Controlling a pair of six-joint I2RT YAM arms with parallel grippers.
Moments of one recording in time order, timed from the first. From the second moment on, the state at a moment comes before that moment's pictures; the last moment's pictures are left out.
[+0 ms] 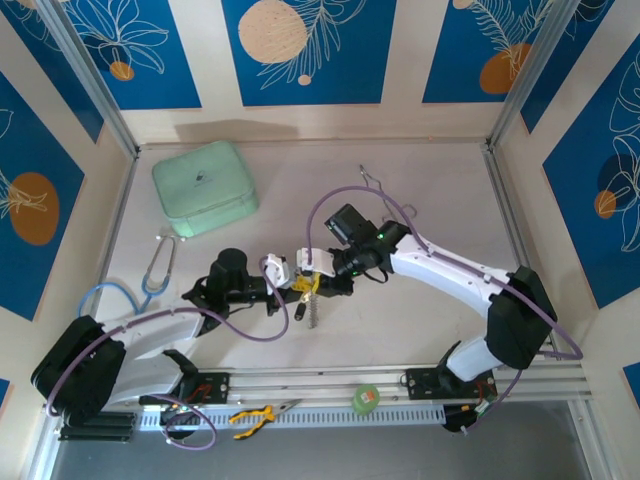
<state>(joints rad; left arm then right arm) -0.67 1.17 0.37 0.46 0.68 0.21 0.80 1.46 1.10 -0.72 -0.50 -0.66</state>
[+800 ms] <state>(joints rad) -0.67 1.26 0.25 0.87 0.66 0.03 0.66 1.29 0.63 0.08 -0.78 -0.38</state>
